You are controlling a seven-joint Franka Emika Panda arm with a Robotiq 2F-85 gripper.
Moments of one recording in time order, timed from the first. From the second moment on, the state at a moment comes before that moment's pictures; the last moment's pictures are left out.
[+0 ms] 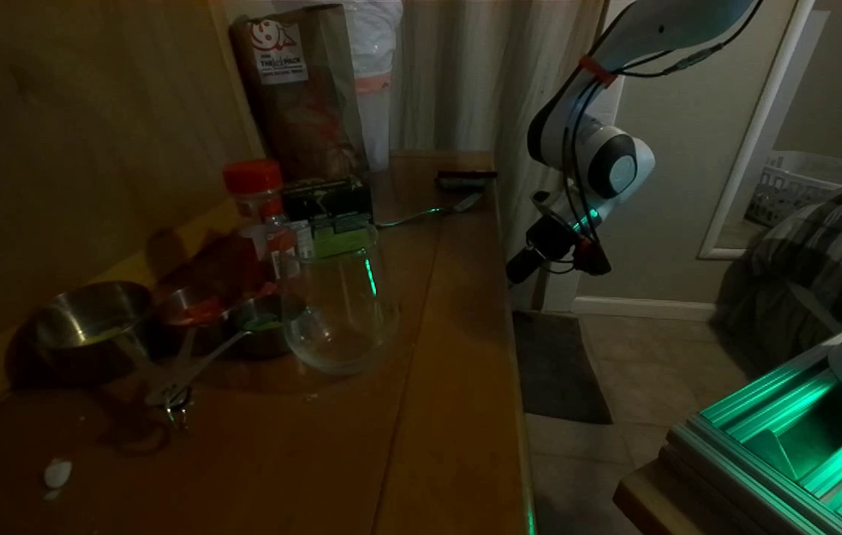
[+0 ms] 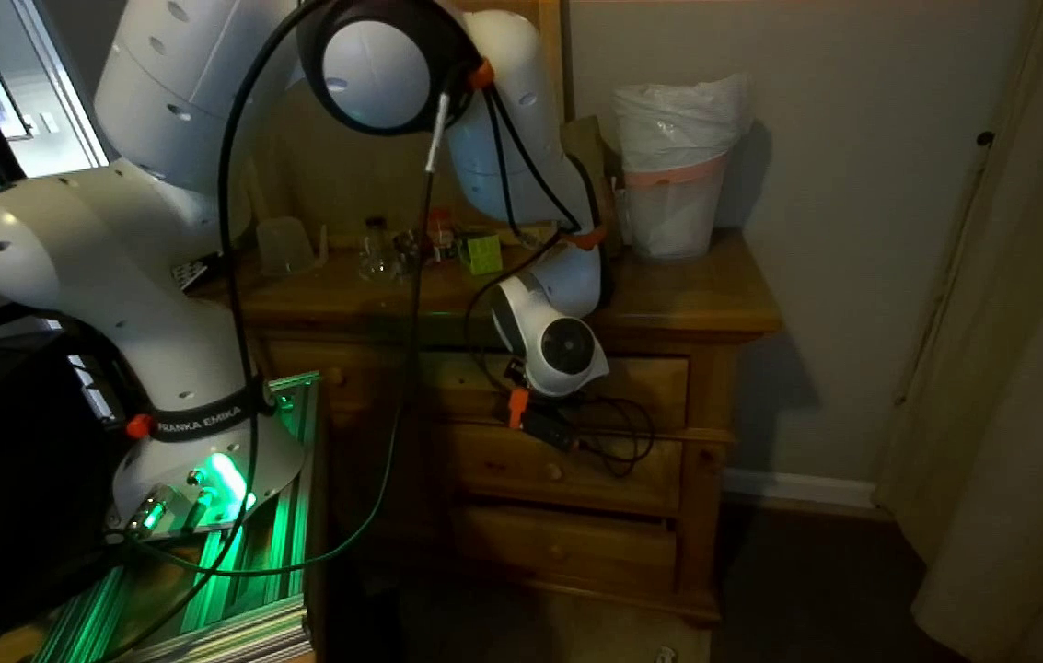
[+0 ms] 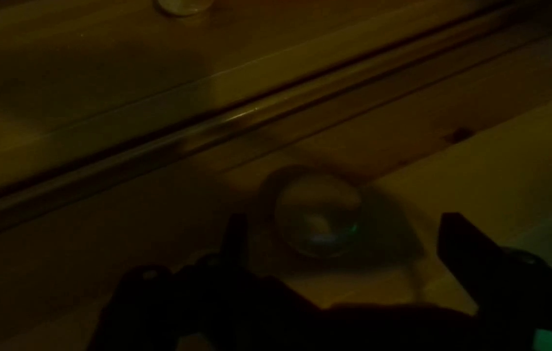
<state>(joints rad) -0.59 0.91 0.60 -2.23 1.24 2.76 -2.21</state>
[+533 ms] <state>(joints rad) -0.60 0.97 0.61 -2.17 1.25 2.76 -2.22</state>
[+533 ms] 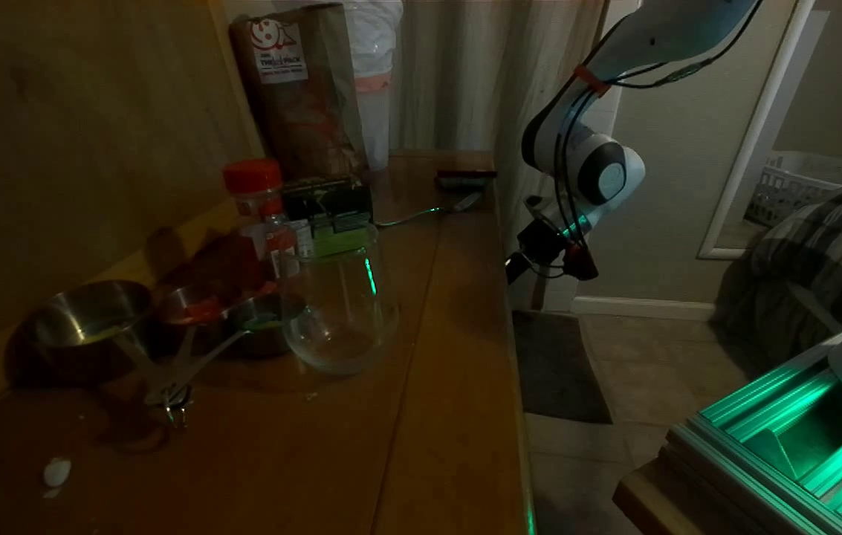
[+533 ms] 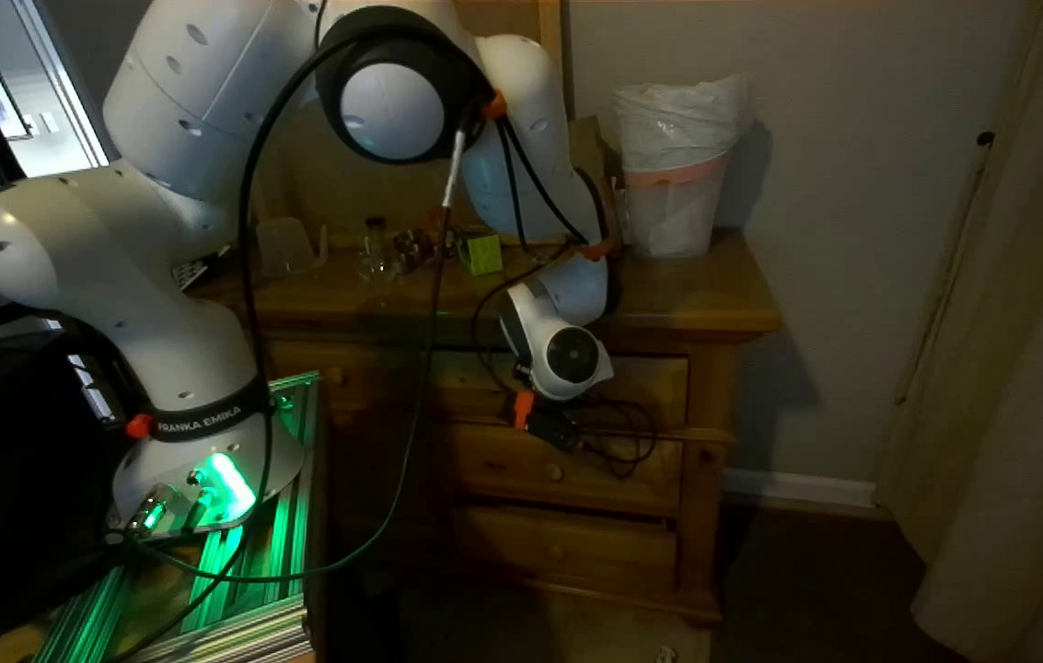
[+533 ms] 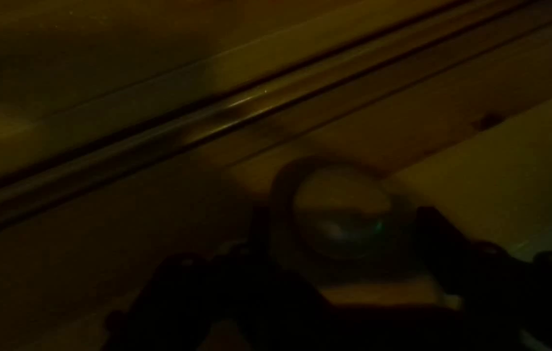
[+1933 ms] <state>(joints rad) -0.59 0.87 0.58 -2.27 1.24 2.83 -2.20</state>
